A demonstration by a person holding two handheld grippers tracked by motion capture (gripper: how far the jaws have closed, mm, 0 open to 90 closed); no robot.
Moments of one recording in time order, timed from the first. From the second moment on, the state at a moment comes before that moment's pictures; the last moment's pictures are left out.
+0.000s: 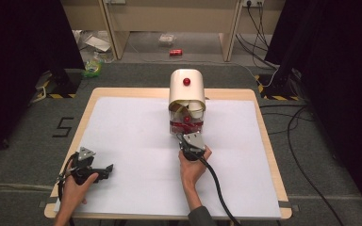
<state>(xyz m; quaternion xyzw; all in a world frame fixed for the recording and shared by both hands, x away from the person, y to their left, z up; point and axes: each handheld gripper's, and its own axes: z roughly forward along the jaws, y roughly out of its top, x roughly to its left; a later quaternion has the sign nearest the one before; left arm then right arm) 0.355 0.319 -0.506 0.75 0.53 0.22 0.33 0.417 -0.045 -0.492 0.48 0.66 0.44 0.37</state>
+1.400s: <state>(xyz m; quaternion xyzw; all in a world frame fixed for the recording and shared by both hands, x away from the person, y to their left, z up) 0.354 0.318 -0.506 0.75 0.53 0.23 0.33 0.405 -0.036 -0.493 0.50 0.65 0.43 0.38</state>
